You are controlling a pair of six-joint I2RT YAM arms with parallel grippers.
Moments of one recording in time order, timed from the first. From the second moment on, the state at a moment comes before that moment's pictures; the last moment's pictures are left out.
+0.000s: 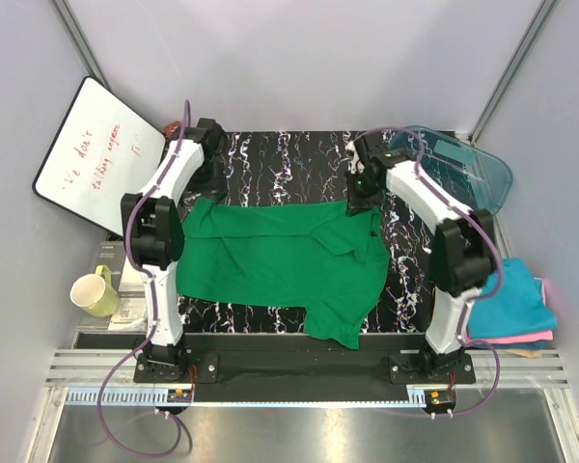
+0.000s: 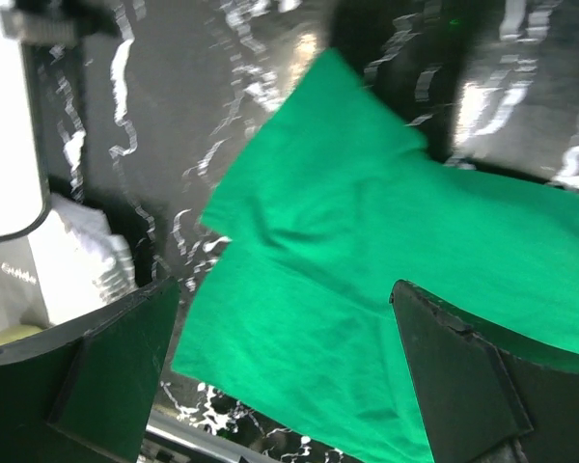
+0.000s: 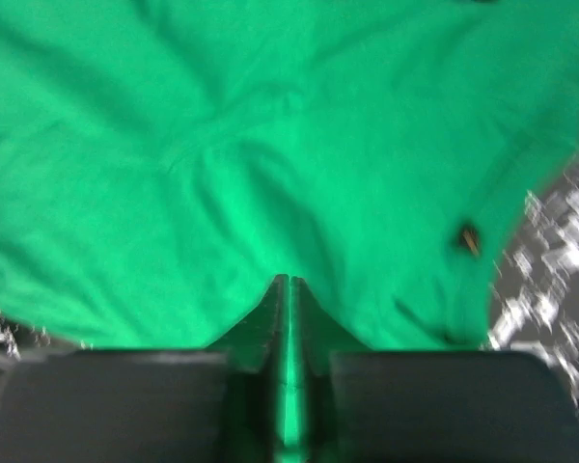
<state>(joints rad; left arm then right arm) -0.15 2.15 1.98 -1.22 -0.32 -0.36 0.35 1.87 1.61 -0.86 -0.15 0.25</state>
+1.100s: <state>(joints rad) -0.24 2.05 1.98 -1.18 -0.31 -0.35 0.36 2.67 2.56 -1.11 -0.06 0.26</state>
